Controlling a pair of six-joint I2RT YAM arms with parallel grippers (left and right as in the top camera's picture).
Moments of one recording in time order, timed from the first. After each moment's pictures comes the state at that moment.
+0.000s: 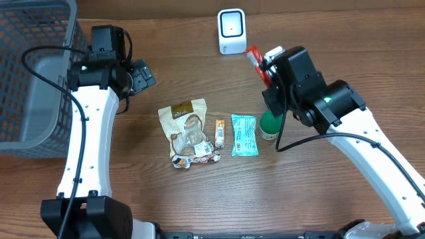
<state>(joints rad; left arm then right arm) 0.05 1.63 1.59 -1.09 -0.17 -0.46 0.52 1.52 1.44 -0.84 0.12 -0.03</state>
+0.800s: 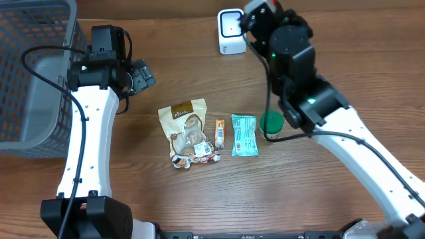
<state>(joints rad) 0.05 1.63 1.59 -1.09 -0.18 -0.46 0.60 1.60 1.46 0.04 0.59 -0.70</state>
